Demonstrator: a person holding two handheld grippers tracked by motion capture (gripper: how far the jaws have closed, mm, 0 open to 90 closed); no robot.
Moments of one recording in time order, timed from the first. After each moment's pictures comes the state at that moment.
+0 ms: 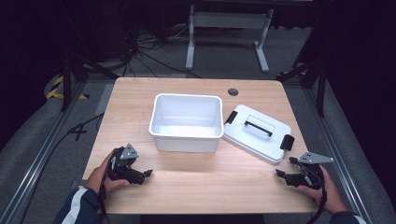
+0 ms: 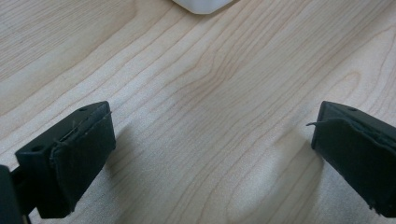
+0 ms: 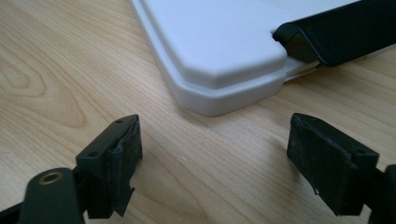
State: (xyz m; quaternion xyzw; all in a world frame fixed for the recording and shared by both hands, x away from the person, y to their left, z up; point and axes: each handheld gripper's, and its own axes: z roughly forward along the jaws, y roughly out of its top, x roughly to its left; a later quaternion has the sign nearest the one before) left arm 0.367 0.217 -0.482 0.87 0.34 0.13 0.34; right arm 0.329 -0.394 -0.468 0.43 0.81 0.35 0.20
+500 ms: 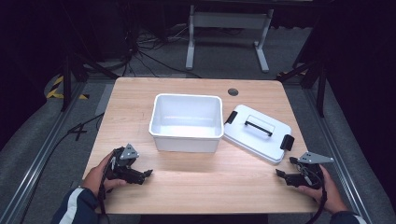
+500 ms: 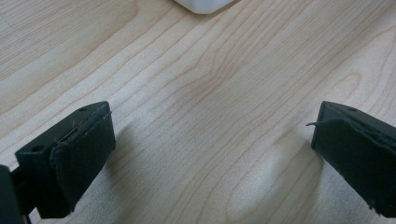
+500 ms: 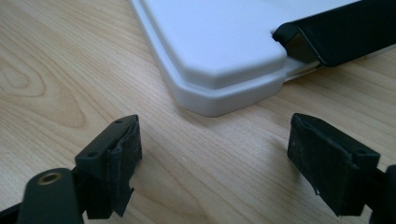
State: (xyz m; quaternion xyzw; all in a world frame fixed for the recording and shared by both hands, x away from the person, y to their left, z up) left arm 0.366 0.216 -0.482 0.86 0.34 0.13 0.34; right arm 0.330 -0.394 -0.468 0.43 0.81 0.35 0.20
